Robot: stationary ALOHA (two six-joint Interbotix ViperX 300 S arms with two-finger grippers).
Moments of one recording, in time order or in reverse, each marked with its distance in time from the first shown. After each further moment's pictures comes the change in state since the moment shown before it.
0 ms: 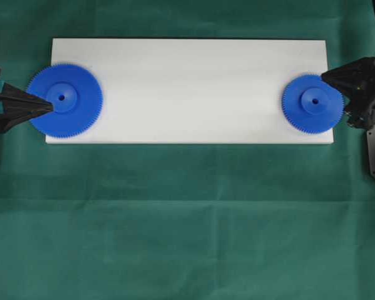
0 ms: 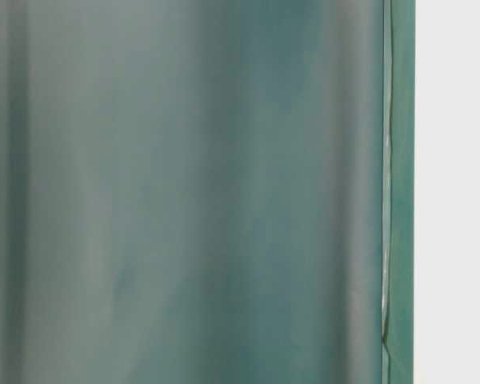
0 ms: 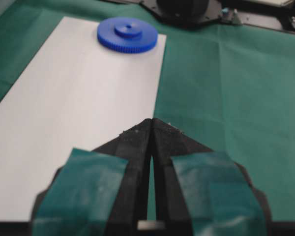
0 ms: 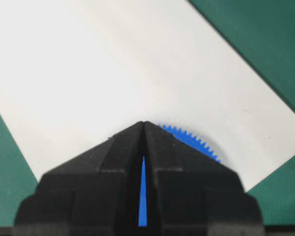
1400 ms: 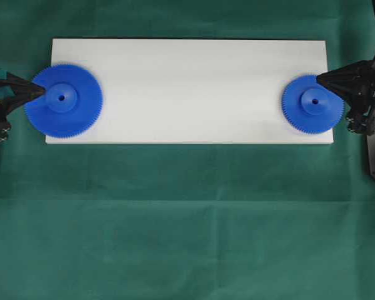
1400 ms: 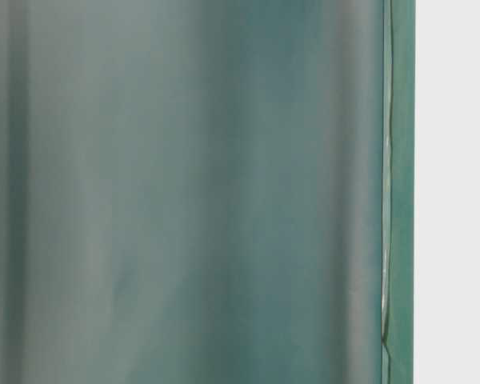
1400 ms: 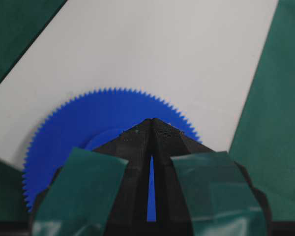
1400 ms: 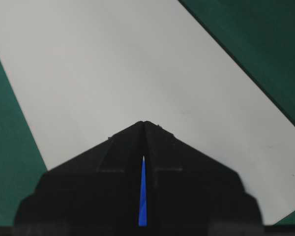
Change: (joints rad) left arm 0.275 0.005 0.066 0.003 0.285 0.011; right arm 0.021 -0.005 0.023 -0.026 -0.146 -0.003
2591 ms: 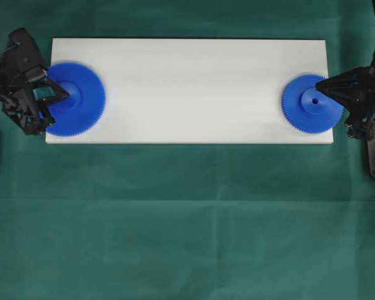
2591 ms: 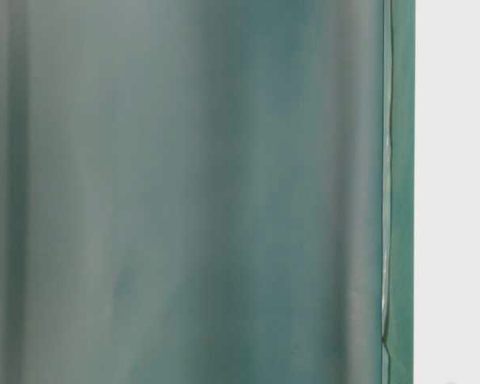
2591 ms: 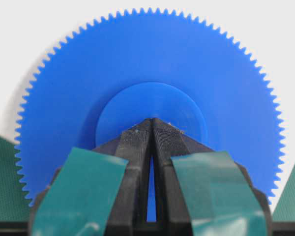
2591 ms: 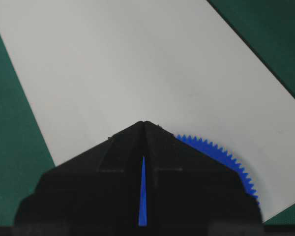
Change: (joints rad) left arm 0.055 0.629 -0.114 0.003 -0.137 0.063; right arm 0.028 0.005 0.028 0.000 -0.002 0.002
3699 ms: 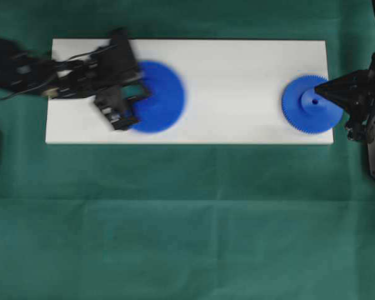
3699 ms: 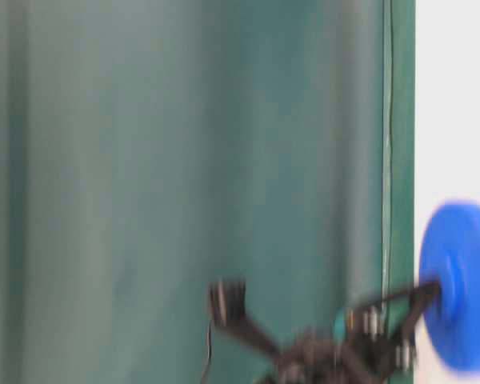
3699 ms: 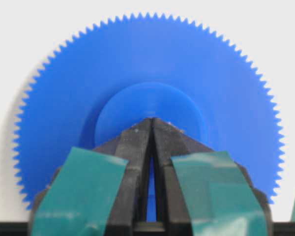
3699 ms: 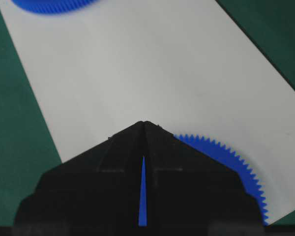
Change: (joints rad) left arm -0.147 0.551 -0.541 0.000 0.011 -0.002; right arm 0.025 -0.002 0.000 0.000 0.002 -0.002
